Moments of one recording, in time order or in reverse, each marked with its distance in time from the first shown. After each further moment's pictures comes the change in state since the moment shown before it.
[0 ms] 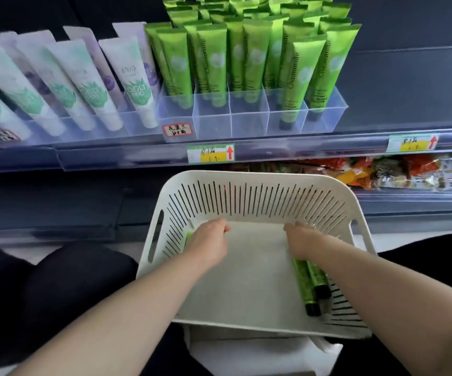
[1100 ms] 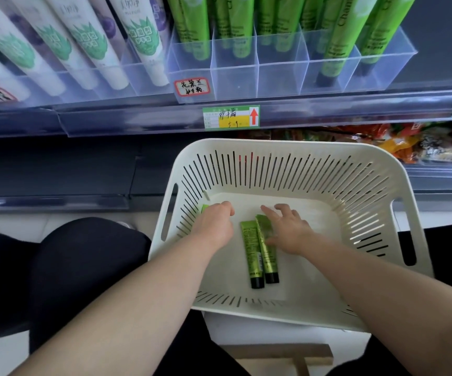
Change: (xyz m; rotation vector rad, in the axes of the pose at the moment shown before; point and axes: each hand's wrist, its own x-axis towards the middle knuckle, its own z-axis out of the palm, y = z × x) left_hand 0.013 -0.040 0.022 0.077 -0.066 -0.121; right_hand 0.025 -0.058 0.047 0.230 0.036 -0.195
